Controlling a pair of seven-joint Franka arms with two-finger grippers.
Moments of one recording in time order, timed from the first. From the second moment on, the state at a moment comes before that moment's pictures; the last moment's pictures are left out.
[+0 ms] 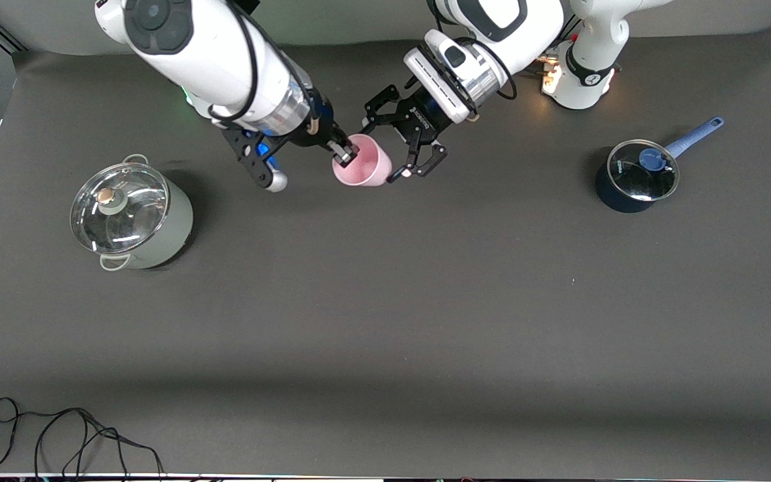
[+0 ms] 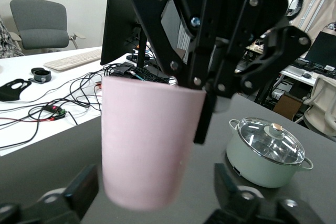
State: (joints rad) left arm 0.23 0.12 -1.20 -1.88 -2.32 3.18 2.19; right arm 0.53 0.35 0.09 -1.18 0.35 1.57 1.56
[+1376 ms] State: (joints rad) left arm 0.27 0.33 -0.70 -1.85 -2.22 3.22 2.13; right arm 0.14 0.30 -0.10 -1.29 0.09 1.41 0.22
